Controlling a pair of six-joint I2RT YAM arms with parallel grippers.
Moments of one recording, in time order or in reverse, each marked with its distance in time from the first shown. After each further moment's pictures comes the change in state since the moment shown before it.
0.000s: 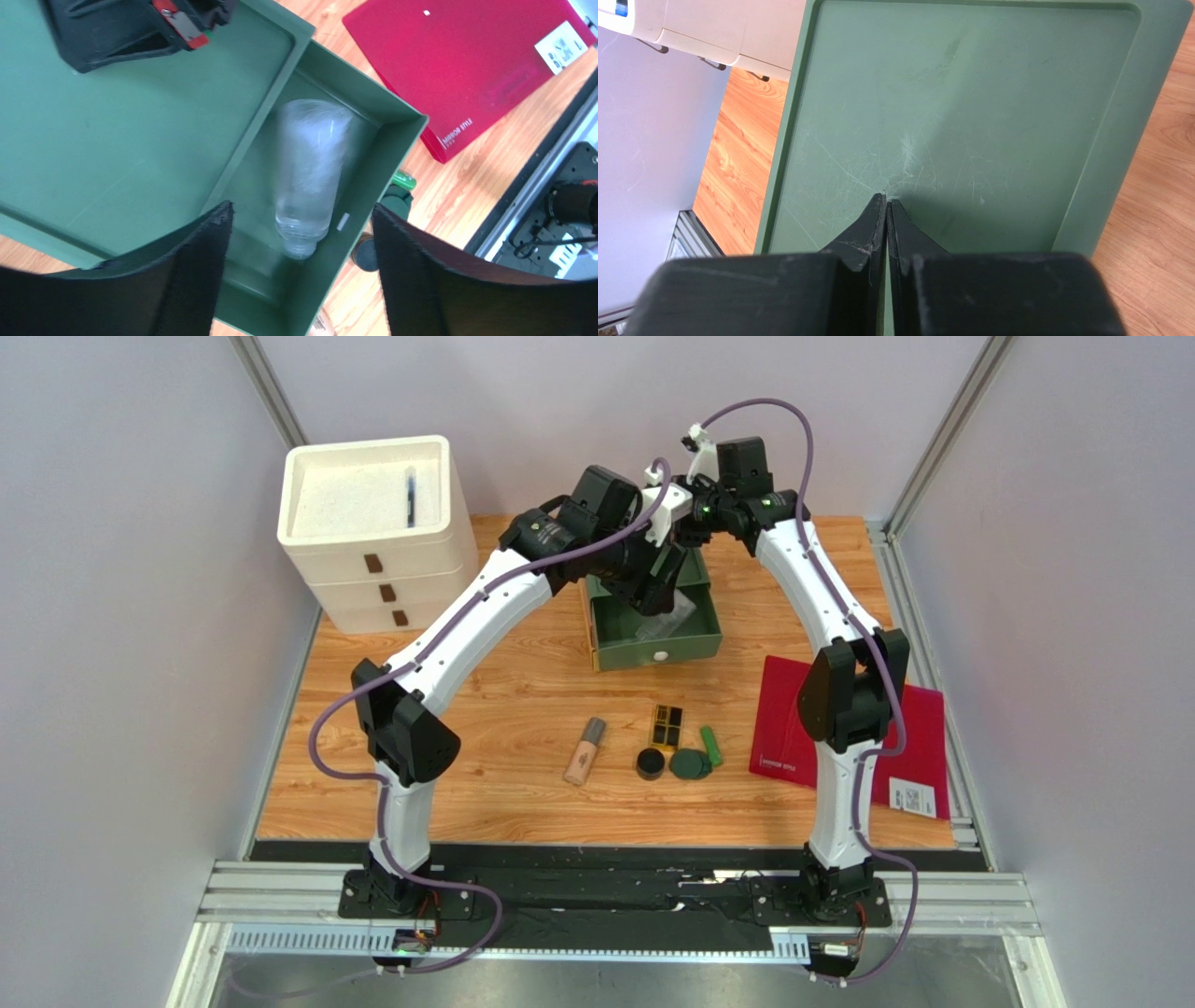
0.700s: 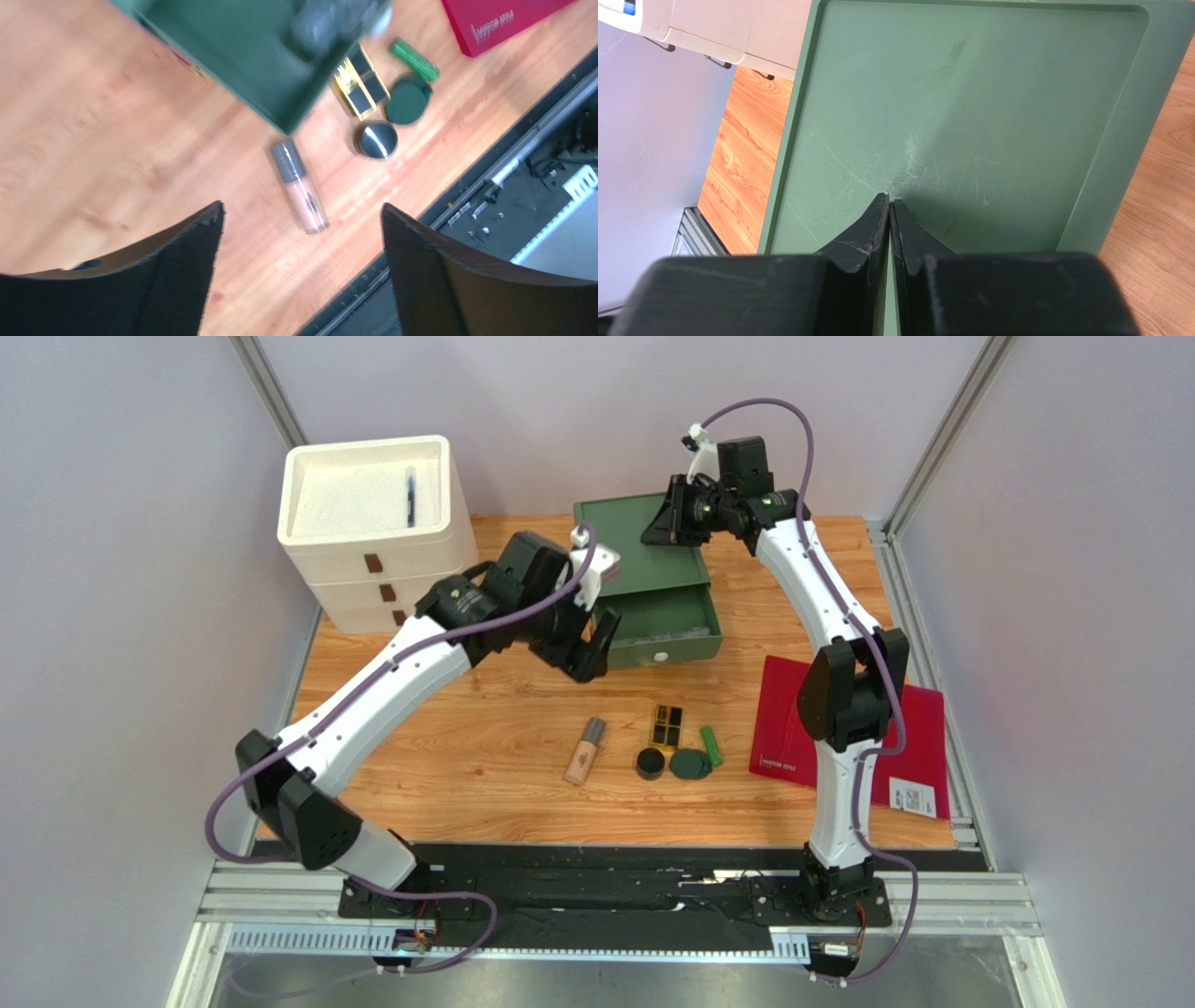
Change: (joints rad) left arm 0.007 -0.468 -0.585 0.022 -0.101 -0.043; right arm -0.003 0.006 0.006 0.000 -0.021 0.003
